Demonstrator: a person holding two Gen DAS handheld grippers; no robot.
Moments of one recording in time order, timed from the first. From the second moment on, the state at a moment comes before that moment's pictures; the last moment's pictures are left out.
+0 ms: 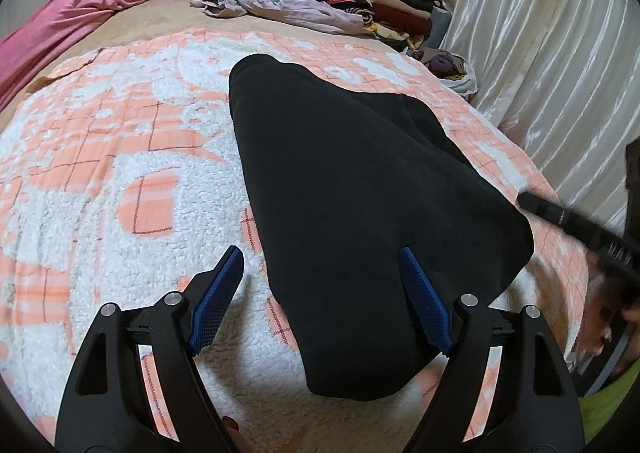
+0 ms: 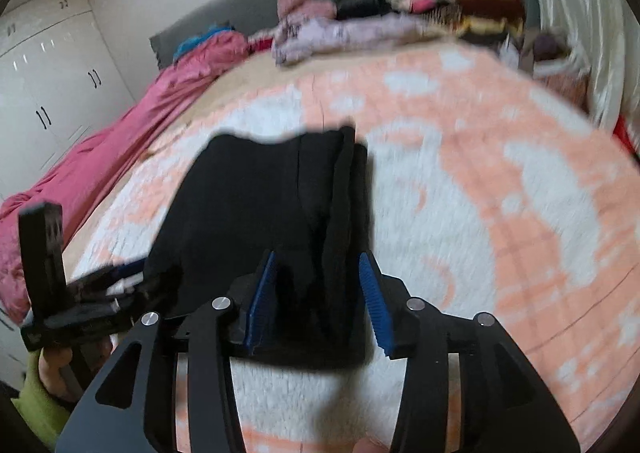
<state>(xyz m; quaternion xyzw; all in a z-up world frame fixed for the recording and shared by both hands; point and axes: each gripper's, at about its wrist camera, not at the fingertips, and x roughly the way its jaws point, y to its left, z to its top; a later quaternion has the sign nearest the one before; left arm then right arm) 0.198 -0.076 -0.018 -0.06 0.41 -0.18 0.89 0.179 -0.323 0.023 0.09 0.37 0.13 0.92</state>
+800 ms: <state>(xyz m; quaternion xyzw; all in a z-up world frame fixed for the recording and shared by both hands) 0.191 -0.072 -0.008 -0.06 0.41 -0.18 0.89 0.205 -0.293 0.020 0.03 0.35 0.10 0.93</state>
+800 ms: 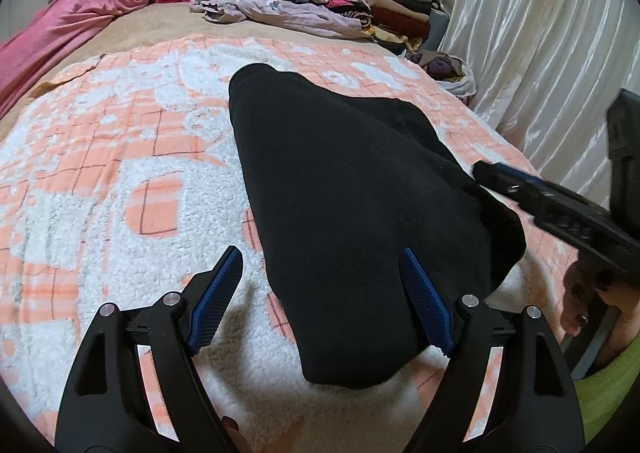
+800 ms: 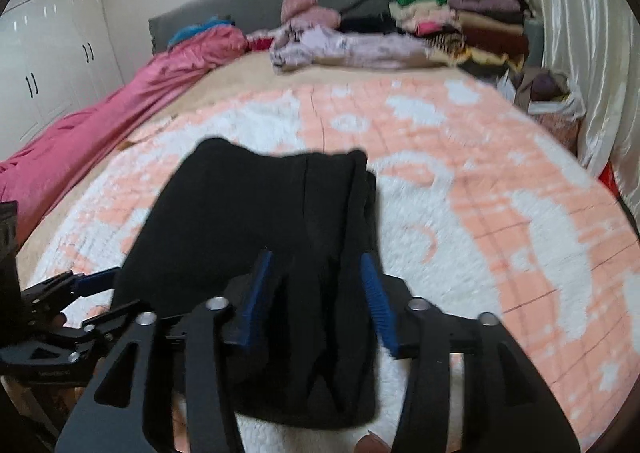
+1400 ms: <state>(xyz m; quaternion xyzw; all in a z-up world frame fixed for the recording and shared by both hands) 0.127 -0.050 0.024 -0.05 0.37 -0.14 0.92 0.115 -0.293 0.064 0.00 0.25 0.09 0.96</state>
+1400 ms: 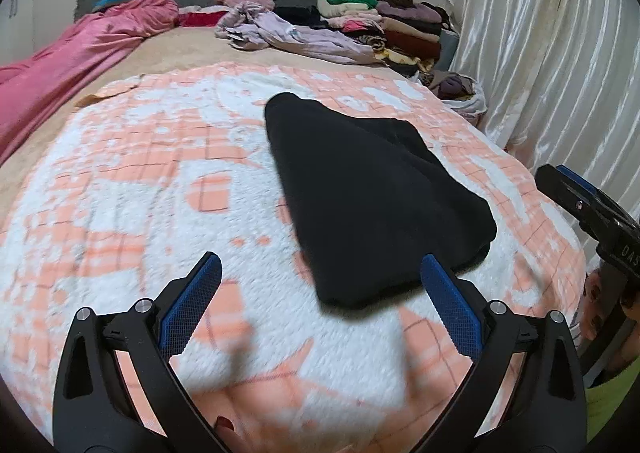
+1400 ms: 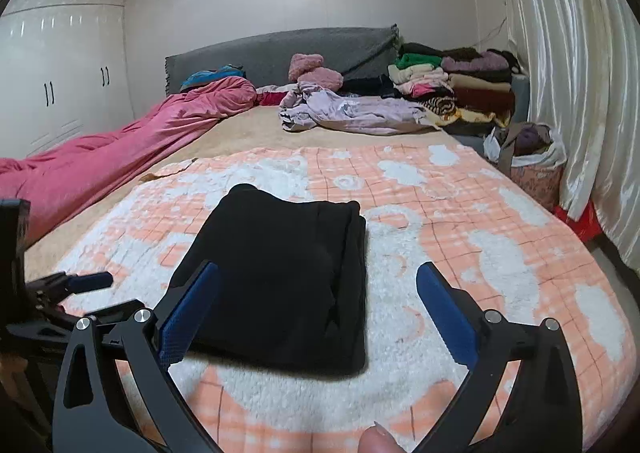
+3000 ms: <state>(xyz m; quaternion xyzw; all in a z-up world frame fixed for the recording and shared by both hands) 0.042 -0.022 0.006 -0.05 0.39 -0.08 0.92 0.041 -0.283 0.007 0.03 0.34 0.09 0.94</state>
